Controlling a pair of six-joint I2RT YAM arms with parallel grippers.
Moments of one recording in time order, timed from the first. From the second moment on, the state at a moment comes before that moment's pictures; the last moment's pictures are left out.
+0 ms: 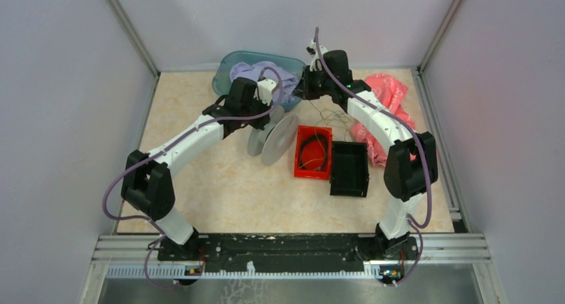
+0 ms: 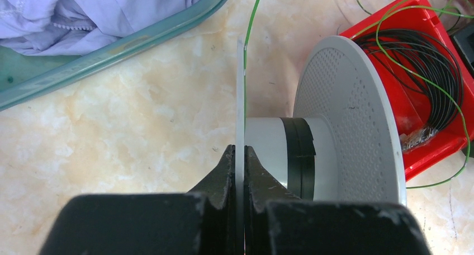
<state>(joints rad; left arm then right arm) -0.55 1.65 1.33 -0.34 0.09 0.04 0.42 1.79 1.58 -0.29 -0.39 0.30</state>
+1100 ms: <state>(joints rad) -0.52 1.46 1.42 -0.31 -0.06 0.04 0.29 1.61 1.45 -0.31 -0.66 -0.02</state>
